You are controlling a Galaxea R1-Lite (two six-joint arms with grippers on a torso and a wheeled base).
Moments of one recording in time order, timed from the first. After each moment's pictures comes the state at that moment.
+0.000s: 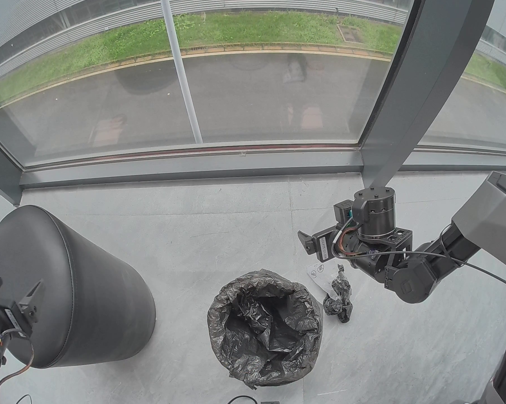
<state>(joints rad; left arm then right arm) -0.38 0.76 -0.32 -0.16 0.55 -0.15 0.54 2.11 -0.94 -0.83 -0.26 -0.06</state>
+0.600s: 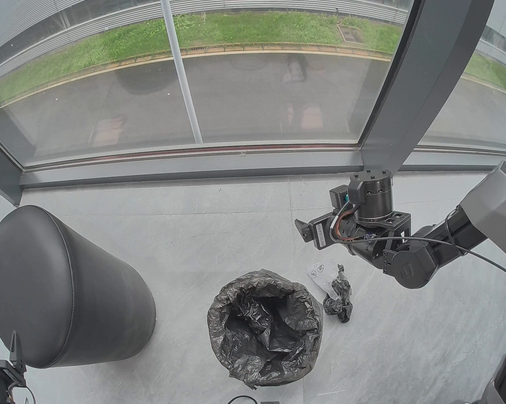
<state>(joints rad) -0.05 0.26 -0.05 -0.07 0.54 0.00 0.55 2.09 -1.04 -0.70 -0.28 -0.09</state>
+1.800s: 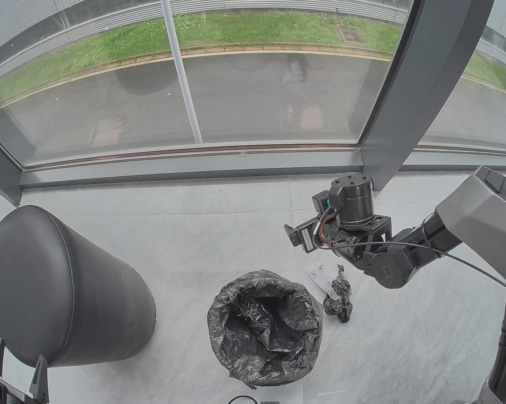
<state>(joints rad) -0.01 0.01 -0.03 0.03 0.08 -0.01 0.57 2.19 -1.14 -0.68 -0.29 -0.16</state>
